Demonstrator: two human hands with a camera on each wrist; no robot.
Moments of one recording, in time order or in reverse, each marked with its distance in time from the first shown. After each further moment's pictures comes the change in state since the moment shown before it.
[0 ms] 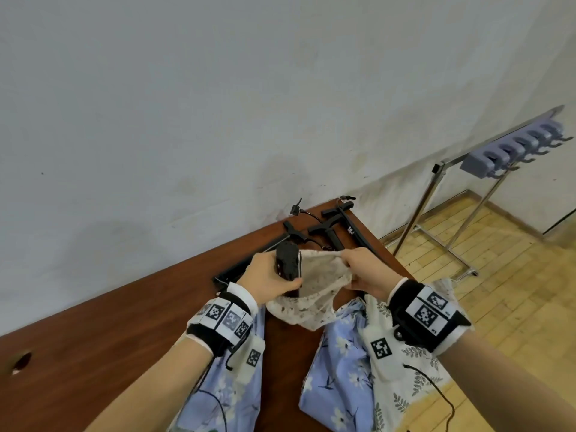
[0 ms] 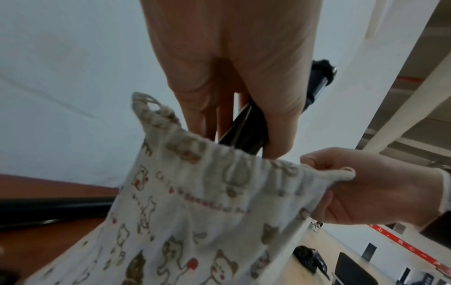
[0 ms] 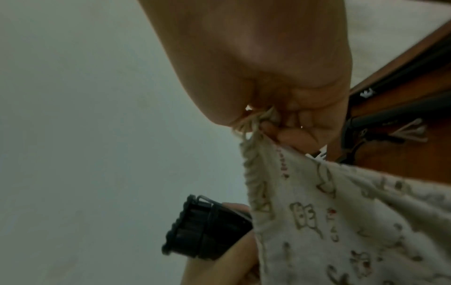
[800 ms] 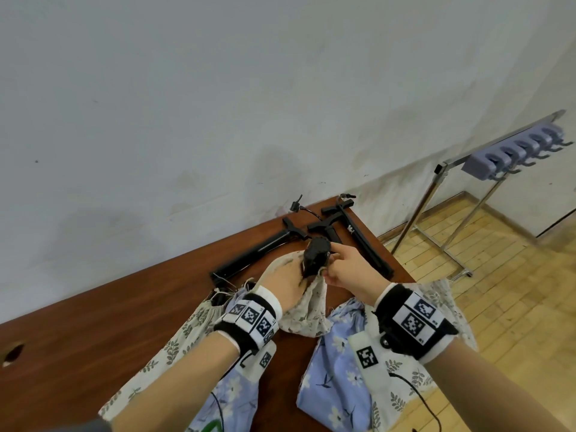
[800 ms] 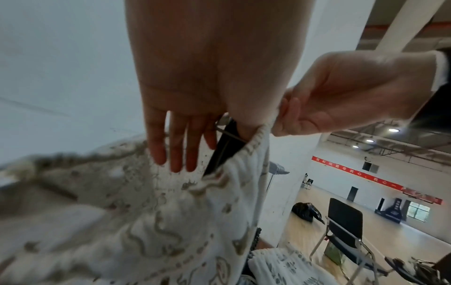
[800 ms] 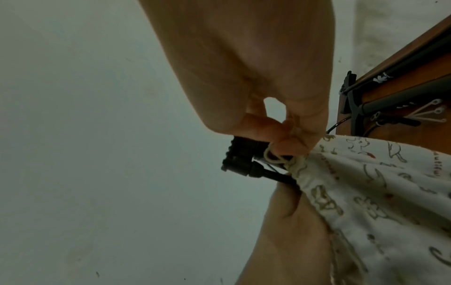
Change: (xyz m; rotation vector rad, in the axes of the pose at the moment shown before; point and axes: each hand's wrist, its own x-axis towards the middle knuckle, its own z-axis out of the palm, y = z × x) left_hand 0.020 -0.016 0.050 0.309 -0.074 0.096; right_hand 0.007 0.005 0.026 -0.067 -0.083 -0.146
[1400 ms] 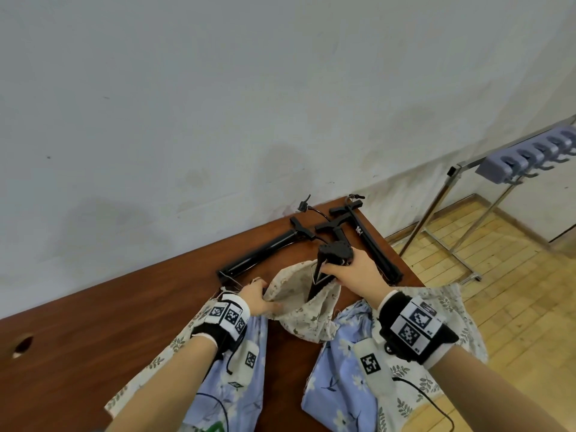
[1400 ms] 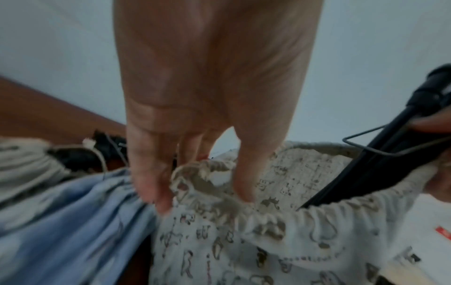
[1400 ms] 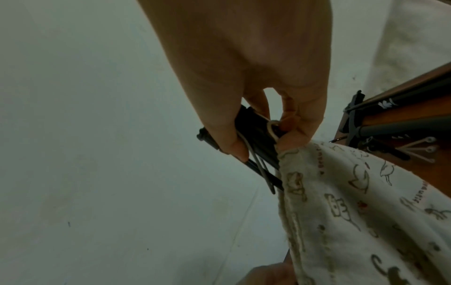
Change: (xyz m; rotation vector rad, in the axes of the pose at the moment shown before) left_hand -0.016 -0.091 0.007 -0.203 -0.291 -0.487; right_hand 0.013 0.013 0.001 -0.296 0.182 -0.136
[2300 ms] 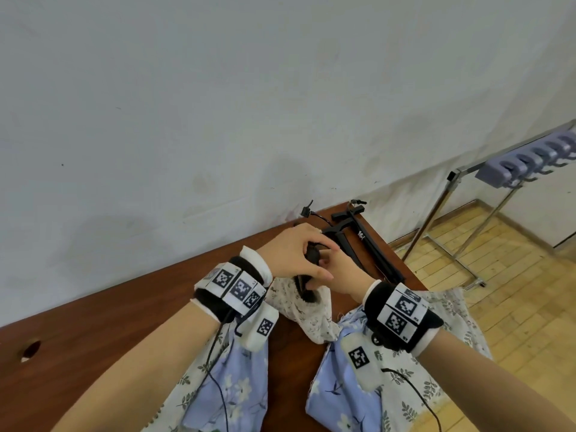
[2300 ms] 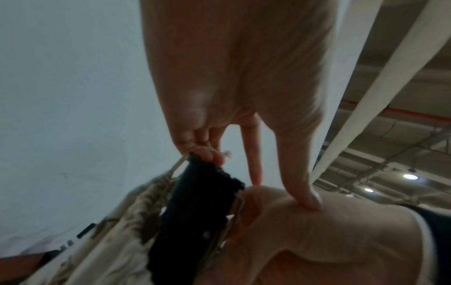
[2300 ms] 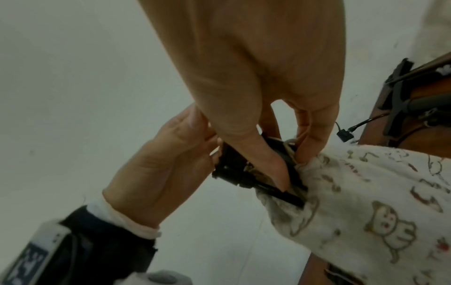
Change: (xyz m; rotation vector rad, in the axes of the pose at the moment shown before) left_hand -0.084 0.123 -0.079 0.021 0.144 0.729; right_hand 0.000 -0.034 0.015 -0.297 -0.286 -0.152
